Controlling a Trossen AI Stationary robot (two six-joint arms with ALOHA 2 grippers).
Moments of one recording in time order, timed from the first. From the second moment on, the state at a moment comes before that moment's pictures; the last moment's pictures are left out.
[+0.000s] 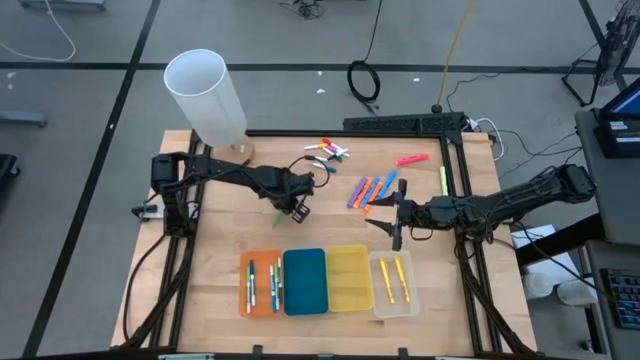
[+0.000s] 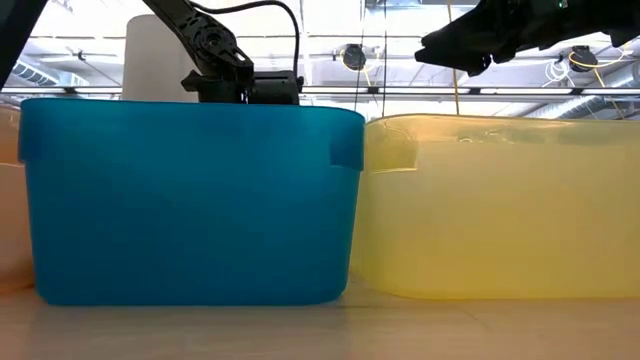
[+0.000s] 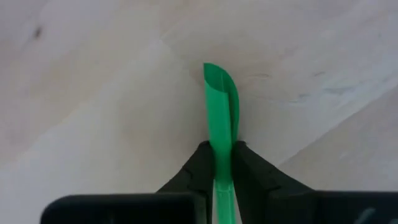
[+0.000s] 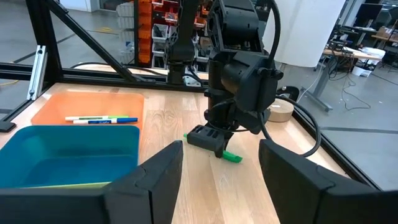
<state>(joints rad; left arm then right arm) 0.22 1.89 1.09 -0.66 -0.11 -0.67 0.21 0.96 0.46 0.36 0.36 -0.06</state>
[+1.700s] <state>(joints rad) -0.01 1.35 1.09 0.10 -0.09 -0.07 -0.03 1.65 0.79 1.13 -0.09 -0.01</state>
